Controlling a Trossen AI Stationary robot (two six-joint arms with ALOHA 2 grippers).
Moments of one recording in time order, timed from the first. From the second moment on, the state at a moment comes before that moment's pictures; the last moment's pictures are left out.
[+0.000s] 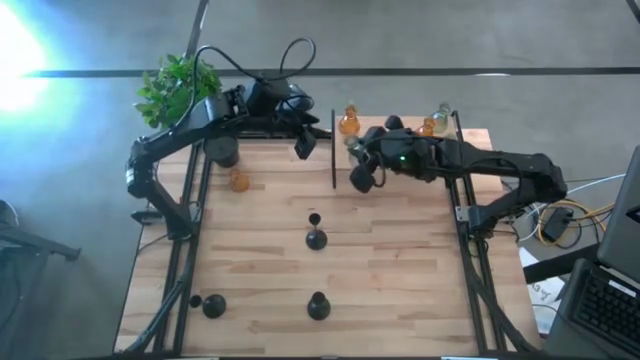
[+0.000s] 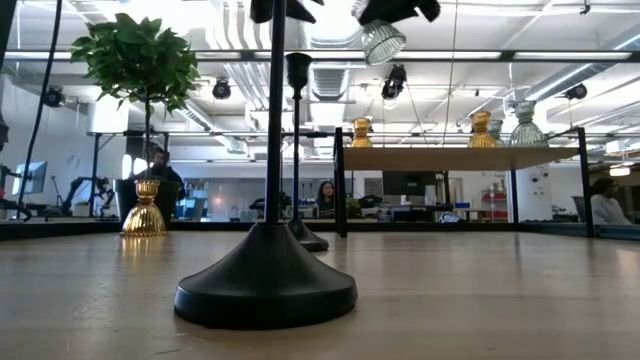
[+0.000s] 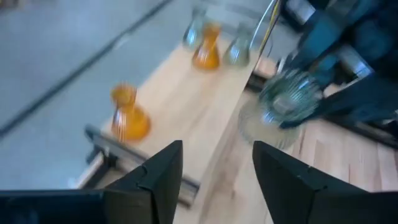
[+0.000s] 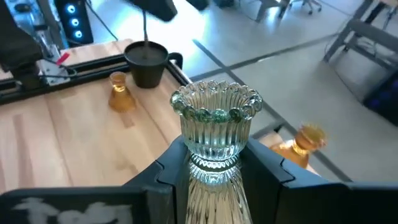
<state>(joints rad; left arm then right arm) 0.34 1.59 1.96 -0.86 -0.01 -0.14 -0.08 1.40 1.47 -0.60 0.51 0.17</state>
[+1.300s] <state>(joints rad) 0.33 1.32 1.14 0.42 -0.11 0.11 -0.47 1.21 0.62 0.46 0.33 0.06</state>
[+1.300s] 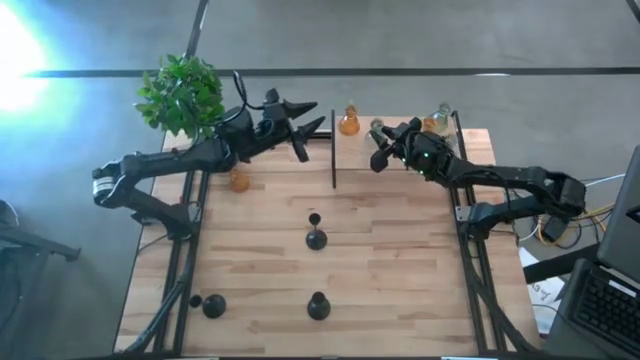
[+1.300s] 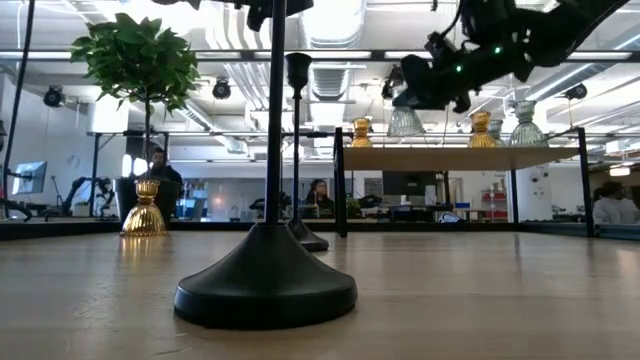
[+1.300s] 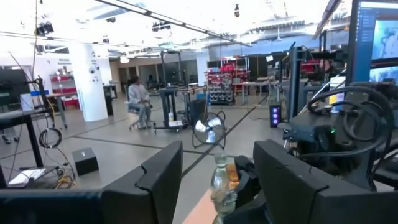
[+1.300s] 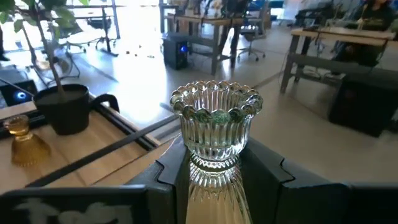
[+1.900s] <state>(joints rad) 0.33 1.32 1.14 0.42 -0.12 0.11 -0.51 1.40 0.63 0.62 0.32 0.11</state>
